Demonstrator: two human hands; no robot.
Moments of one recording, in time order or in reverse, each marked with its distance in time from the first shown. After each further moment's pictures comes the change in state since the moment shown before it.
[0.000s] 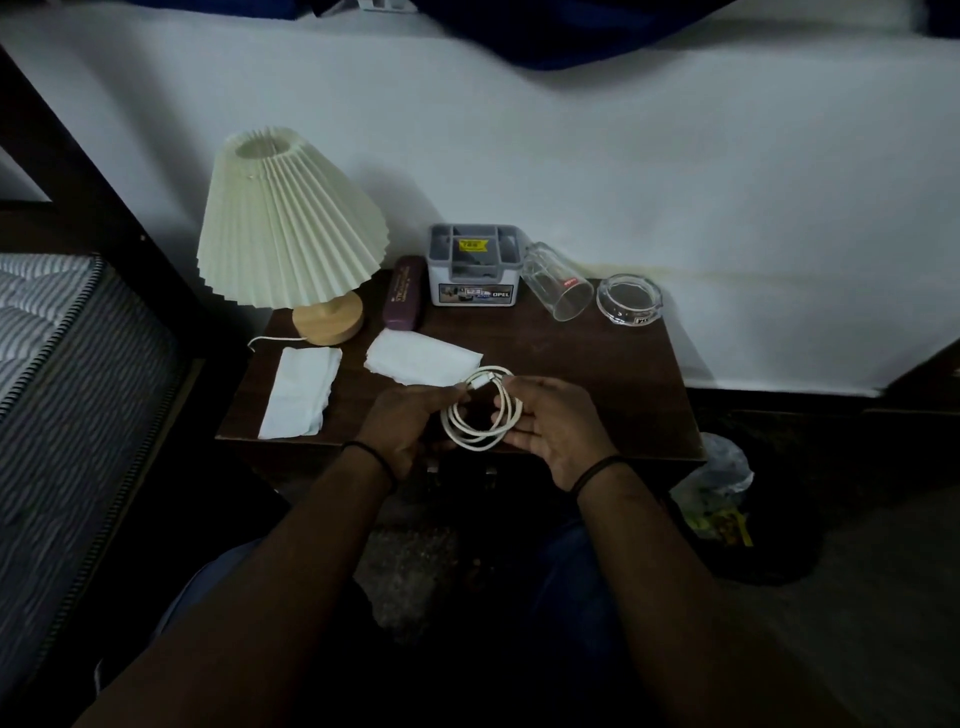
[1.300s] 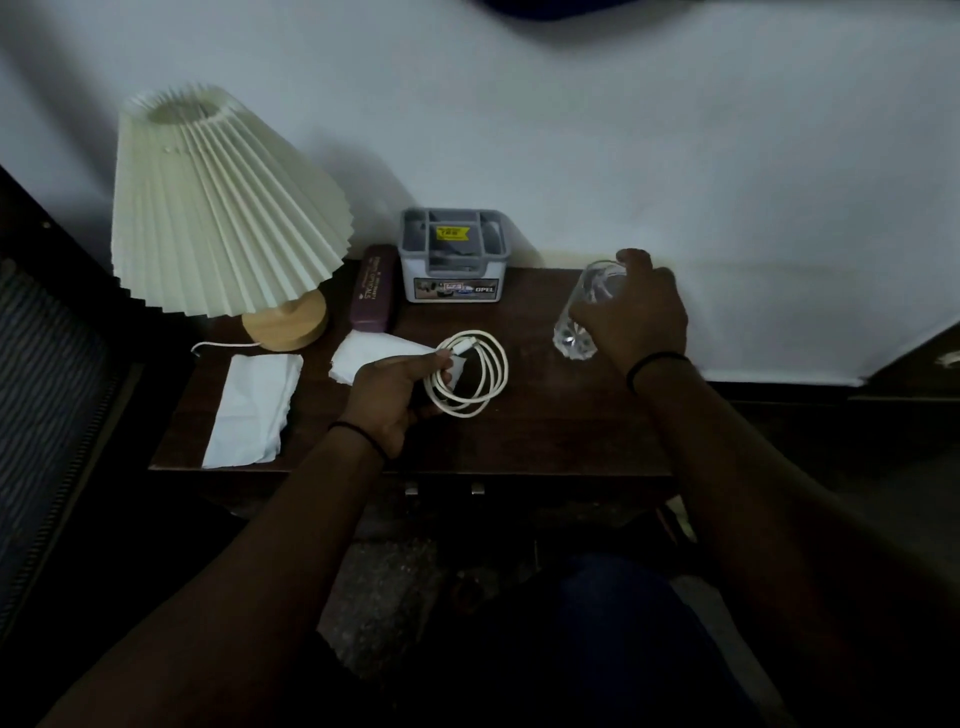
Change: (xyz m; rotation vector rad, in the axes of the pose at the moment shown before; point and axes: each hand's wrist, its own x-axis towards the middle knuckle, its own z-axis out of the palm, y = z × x) left_hand 0.069 0.013 0.007 -0.148 0.005 0.012; right_hand 0.092 -0.086 -0.063 -1.093 0.623 -0.543
